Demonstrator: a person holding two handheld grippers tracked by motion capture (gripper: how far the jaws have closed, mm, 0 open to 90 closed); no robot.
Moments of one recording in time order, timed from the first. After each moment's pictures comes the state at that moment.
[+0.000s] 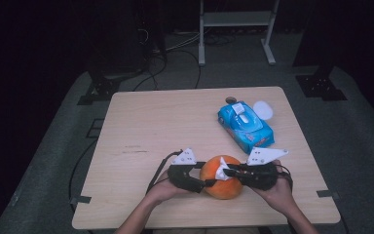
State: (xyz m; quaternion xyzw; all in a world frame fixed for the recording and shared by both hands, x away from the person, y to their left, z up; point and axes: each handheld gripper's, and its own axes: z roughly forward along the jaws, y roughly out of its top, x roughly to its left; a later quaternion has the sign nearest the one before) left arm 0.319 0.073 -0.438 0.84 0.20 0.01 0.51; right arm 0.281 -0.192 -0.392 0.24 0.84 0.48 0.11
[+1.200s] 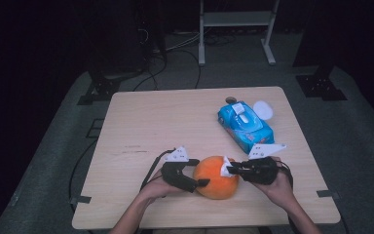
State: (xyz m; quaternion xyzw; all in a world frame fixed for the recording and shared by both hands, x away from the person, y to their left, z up) left arm 0.326 0.088 -0.438 0.83 0.20 0.00 0.51; right arm 0.302 -0.202 -0.410 0.27 0.84 0.46 0.08
